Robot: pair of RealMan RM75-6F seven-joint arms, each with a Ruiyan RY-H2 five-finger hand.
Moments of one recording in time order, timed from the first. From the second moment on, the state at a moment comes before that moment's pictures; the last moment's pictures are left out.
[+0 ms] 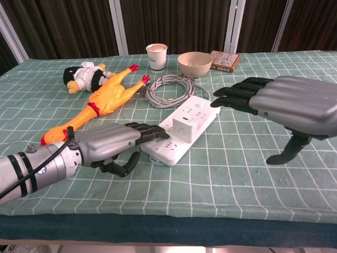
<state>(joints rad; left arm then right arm) -0.73 -1.70 -0.07 -1.35 1.44 0.84 0.20 0.49 -1.37 0.10 -1.76 -1.51 0.96 -0.71</state>
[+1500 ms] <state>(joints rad) -0.74 -1.72 -0.02 -1.37 1.39 0.85 0.31 0.73 -1.77 0.13 -1.26 -1.51 1.00 -0.71</state>
